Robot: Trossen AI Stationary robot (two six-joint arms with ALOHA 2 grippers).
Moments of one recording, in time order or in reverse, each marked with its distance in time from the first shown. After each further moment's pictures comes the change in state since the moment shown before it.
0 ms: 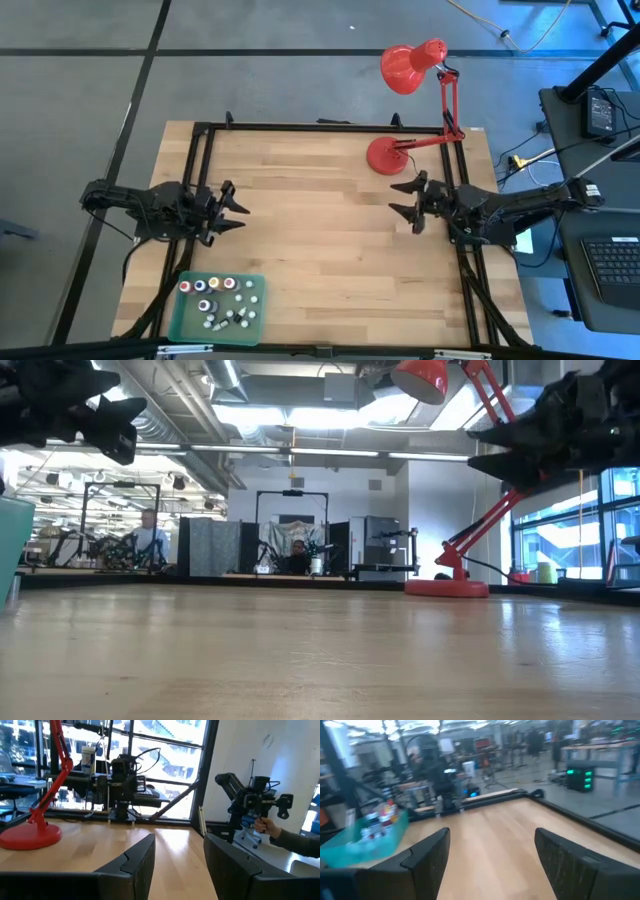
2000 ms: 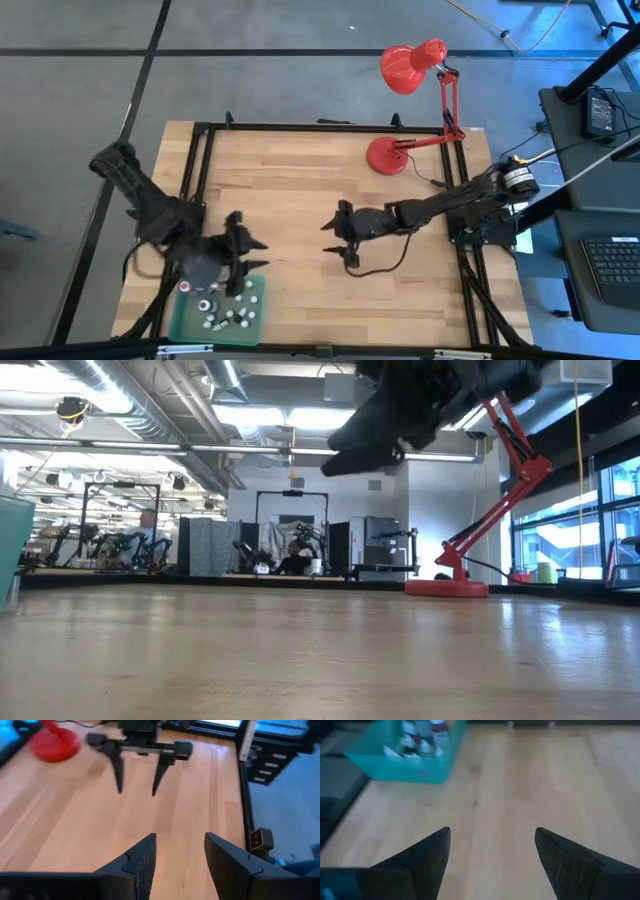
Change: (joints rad) left arm -0.617 1.286 1.296 -0.978 -0.713 -0.597; right arm 0.156 1.100 0.926 -0.429 -0.159 -0.046
